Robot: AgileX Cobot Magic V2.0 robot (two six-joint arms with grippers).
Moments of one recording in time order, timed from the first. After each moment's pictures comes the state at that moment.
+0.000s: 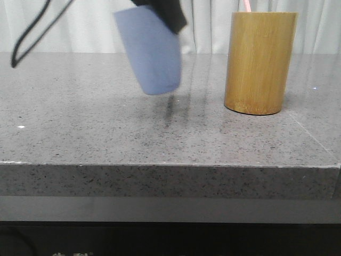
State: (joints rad) left arm -0.68 1.85 -1.89 -0.25 1.24 0.21; right arm 0.10 0.41 -0.64 0.15 0.49 -0.04
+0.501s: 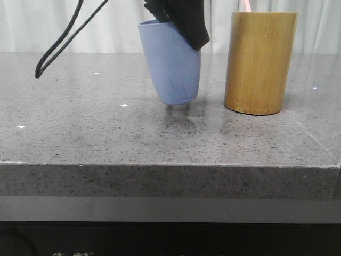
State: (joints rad) left arm -0.73 1.88 -1.89 -0.19 1.19 0.24; right arm 0.10 0.41 -0.64 0.15 0.49 -0.04
